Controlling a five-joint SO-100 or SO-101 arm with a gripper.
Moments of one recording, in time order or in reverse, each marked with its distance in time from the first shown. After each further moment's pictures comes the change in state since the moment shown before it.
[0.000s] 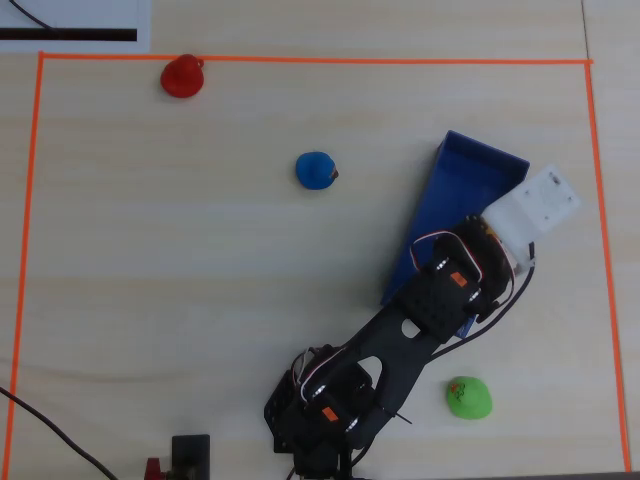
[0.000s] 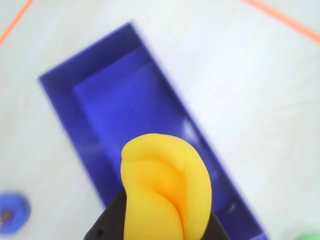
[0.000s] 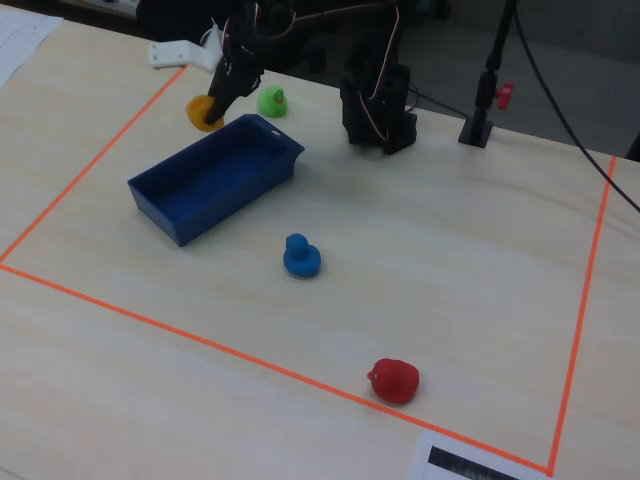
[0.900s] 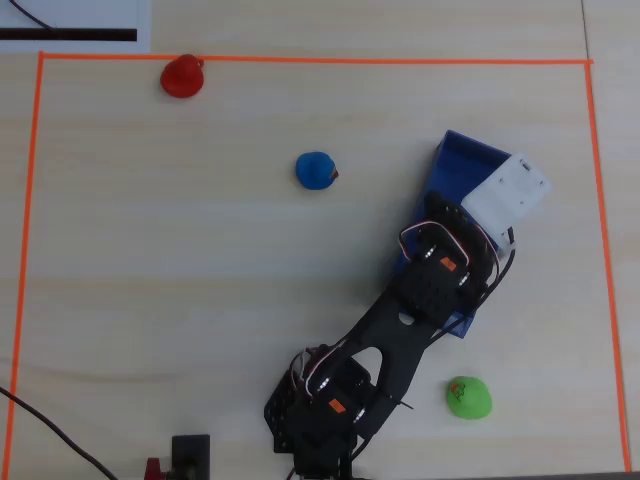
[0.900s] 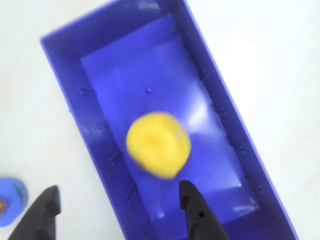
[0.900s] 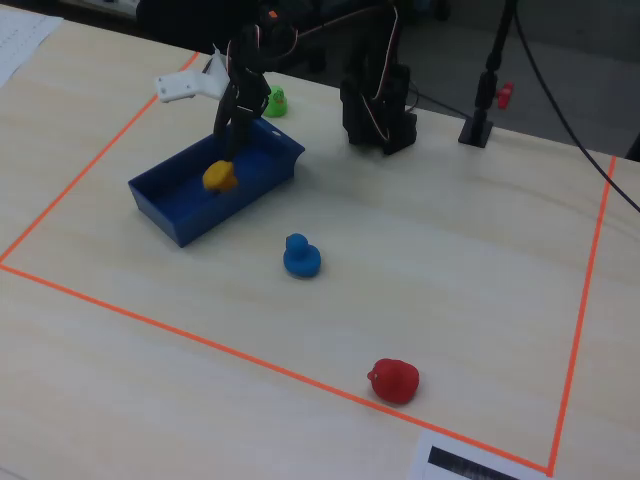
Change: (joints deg) arm -3.4 -4.1 3.6 -5.8 -0.2
